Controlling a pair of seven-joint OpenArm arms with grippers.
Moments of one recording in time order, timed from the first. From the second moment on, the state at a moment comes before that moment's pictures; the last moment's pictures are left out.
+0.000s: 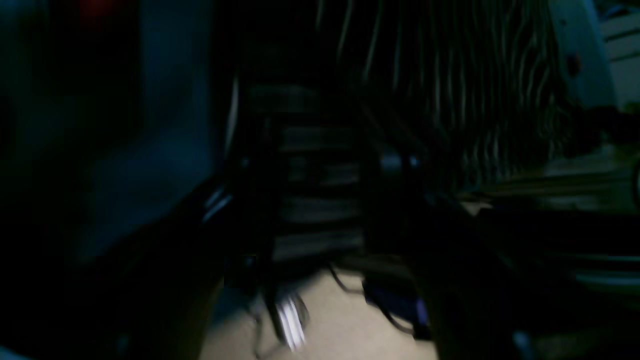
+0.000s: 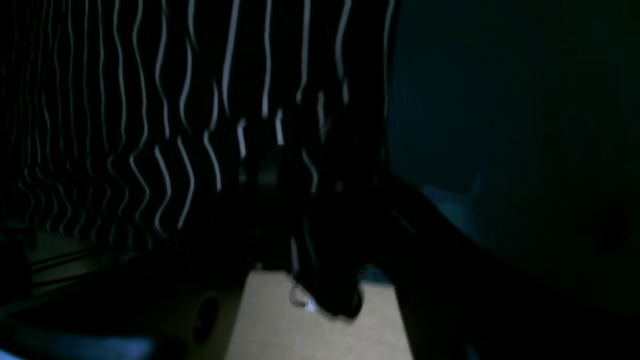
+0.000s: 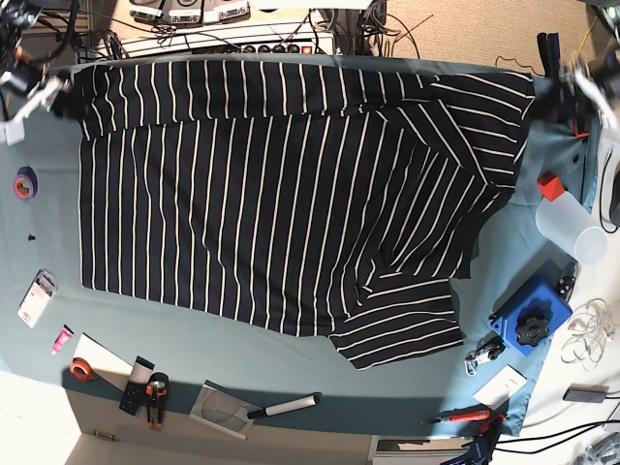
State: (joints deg) left arm 22.6 -20.7 -46.0 96.2 -82.6 -43.3 81.1; right arm -22.6 27.5 54.5 87.3 64.1 39.8 -78.0
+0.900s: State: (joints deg) left arm -29.5 -21.4 6.5 65.0 -31.6 -23.3 55.0; right arm -9.1 27.4 54.5 87.3 48.3 39.8 -73.1
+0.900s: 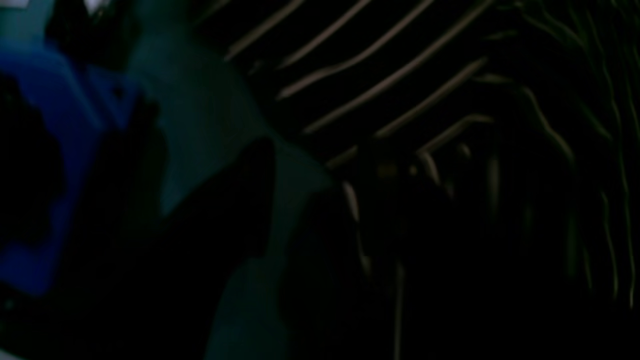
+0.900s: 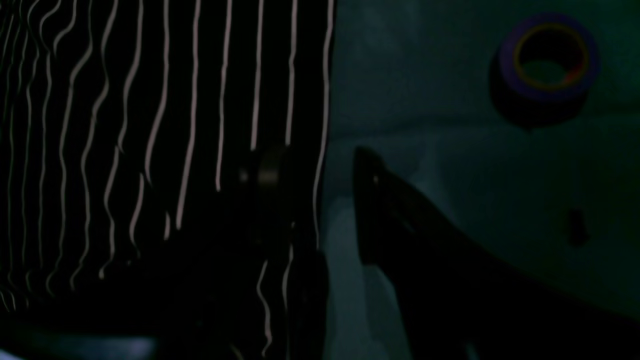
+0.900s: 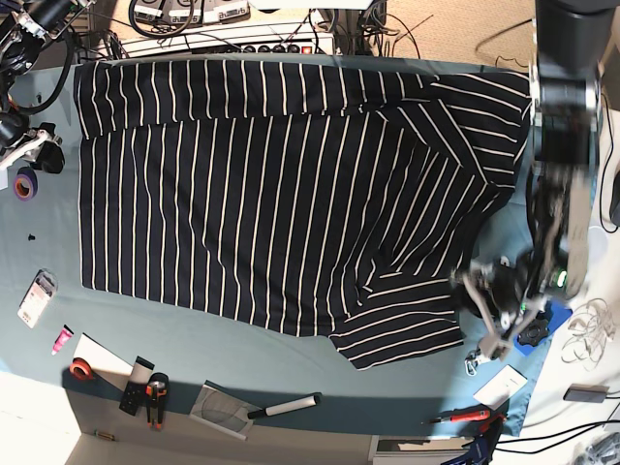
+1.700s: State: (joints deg) left arm -40.7 -12.9 6.3 33.2 -22.2 -27.8 39.7; right arm -9.1 27.4 54.5 87.3 48.8 39.8 -73.3
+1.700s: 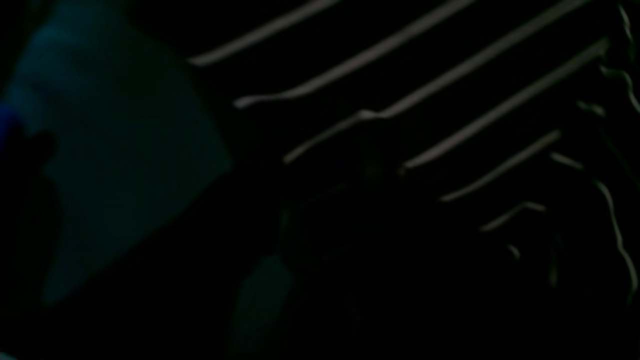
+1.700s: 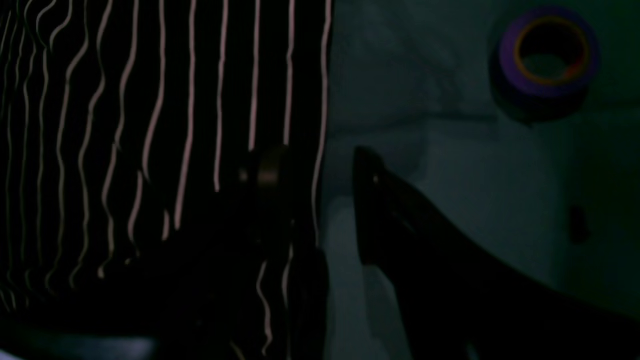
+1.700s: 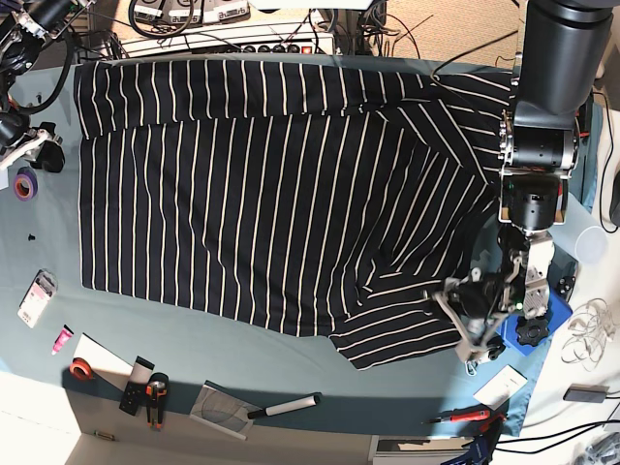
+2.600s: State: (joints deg) left arm -40.6 -16.3 -15.9 51.0 -57.8 -39.5 81.9; right arm 14.8 27.5 36.5 63.3 18.7 31.8 -51.2
